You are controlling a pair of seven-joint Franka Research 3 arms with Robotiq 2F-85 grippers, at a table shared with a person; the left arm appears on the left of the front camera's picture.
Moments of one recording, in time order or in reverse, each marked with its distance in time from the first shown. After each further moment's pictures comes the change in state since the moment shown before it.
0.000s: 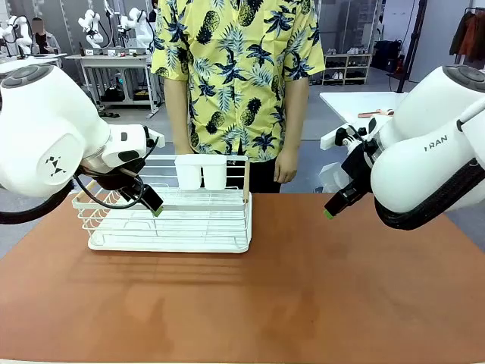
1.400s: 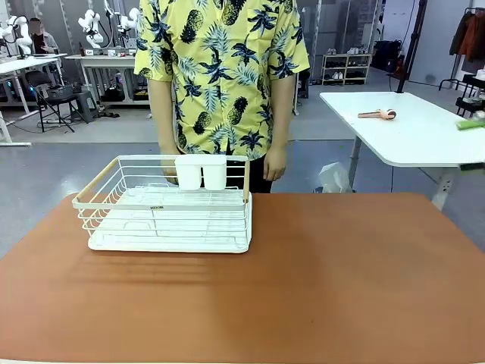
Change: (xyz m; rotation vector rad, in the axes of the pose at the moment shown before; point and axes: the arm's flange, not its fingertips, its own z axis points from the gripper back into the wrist) left arm -0.235 0.252 0.167 -0.979 -0.315 1.163; right arm -0.146 -0.220 0.122 0.920 -0.231 -1.001
